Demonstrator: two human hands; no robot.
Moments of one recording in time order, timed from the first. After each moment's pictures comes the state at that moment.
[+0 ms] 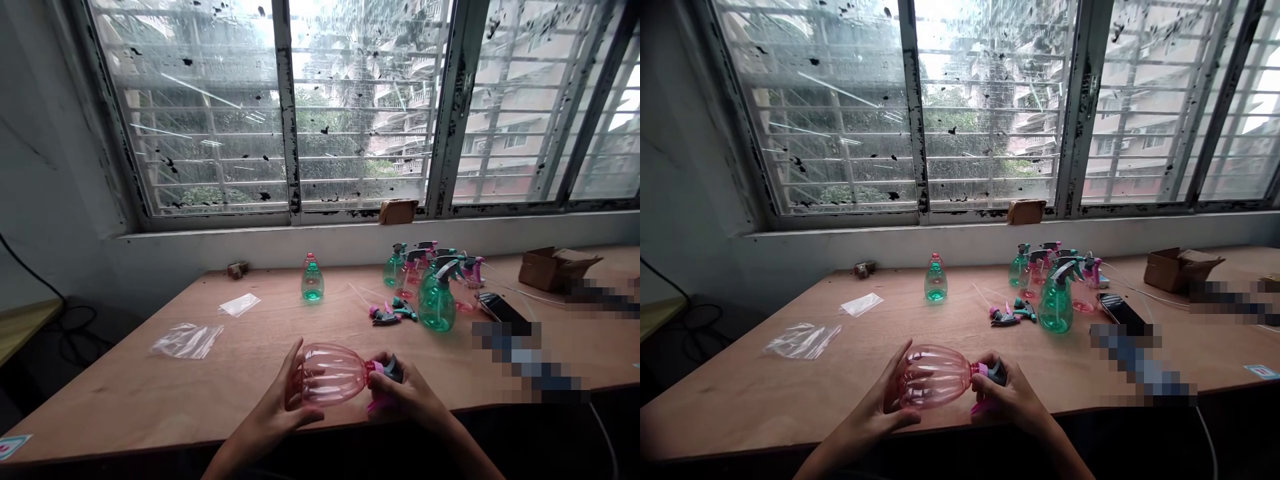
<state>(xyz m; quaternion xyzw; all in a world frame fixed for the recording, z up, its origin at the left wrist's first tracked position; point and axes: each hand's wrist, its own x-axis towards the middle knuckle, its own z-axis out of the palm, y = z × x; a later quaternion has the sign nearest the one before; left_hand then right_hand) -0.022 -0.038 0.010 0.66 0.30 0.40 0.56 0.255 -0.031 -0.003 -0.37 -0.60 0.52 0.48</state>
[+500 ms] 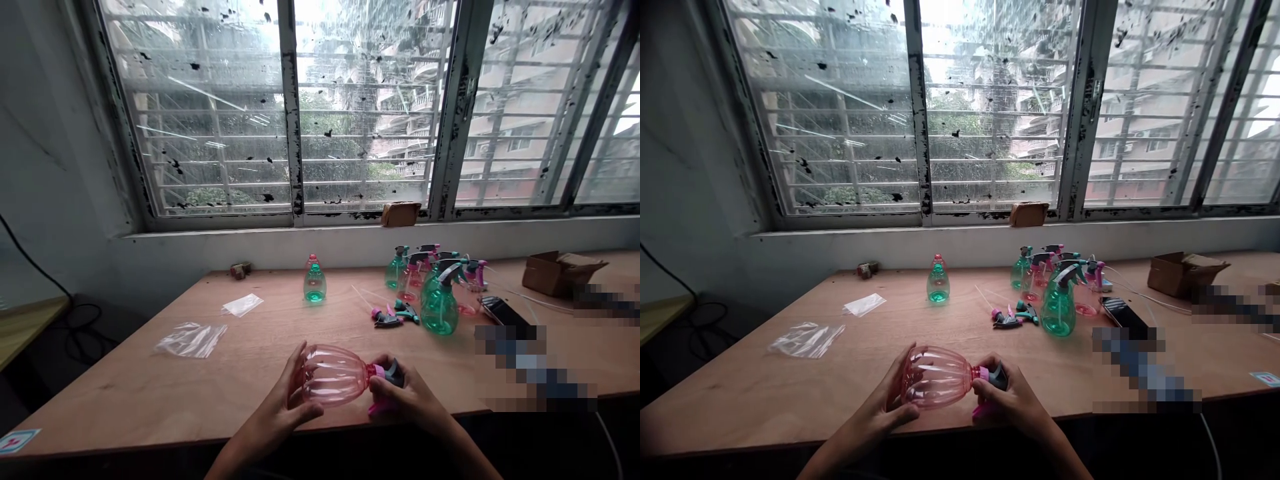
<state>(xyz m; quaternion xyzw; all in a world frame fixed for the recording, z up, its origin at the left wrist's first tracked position) -0.025 -0.039 0.008 0.68 0.30 0.39 0.54 0.255 -0.032 -0.004 -0.38 -0.61 0.51 0.47</state>
